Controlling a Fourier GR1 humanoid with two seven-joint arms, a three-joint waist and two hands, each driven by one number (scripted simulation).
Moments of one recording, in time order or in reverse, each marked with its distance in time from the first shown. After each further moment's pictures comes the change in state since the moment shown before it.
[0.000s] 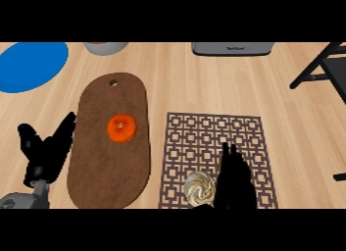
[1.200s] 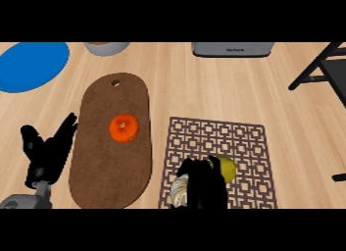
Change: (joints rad) left arm 0.011 -0.036 0.032 -0.004 -0.061 -0.017 0.005; right arm -0.156 -0.005 0.140 0.144 -0.083 -0.103 -0.096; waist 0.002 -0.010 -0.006
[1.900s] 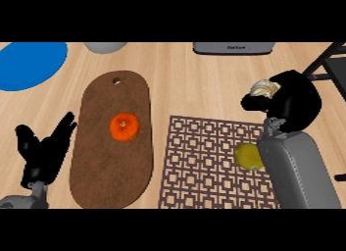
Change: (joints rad) left arm 0.008 0.010 0.009 -0.034 0.002 -0.010 0.016; right arm -0.376 -0.048 -0.778 0.148 0.238 -0.041 0.077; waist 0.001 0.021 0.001
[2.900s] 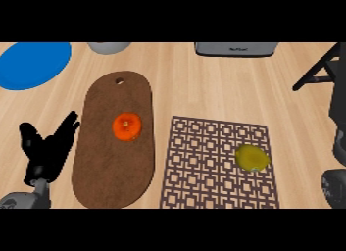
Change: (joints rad) left arm -0.019 -0.014 0.008 0.027 0.002 -0.027 0.005; right arm -0.723 -0.162 -0.462 0.253 0.538 0.264 0.025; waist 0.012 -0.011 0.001
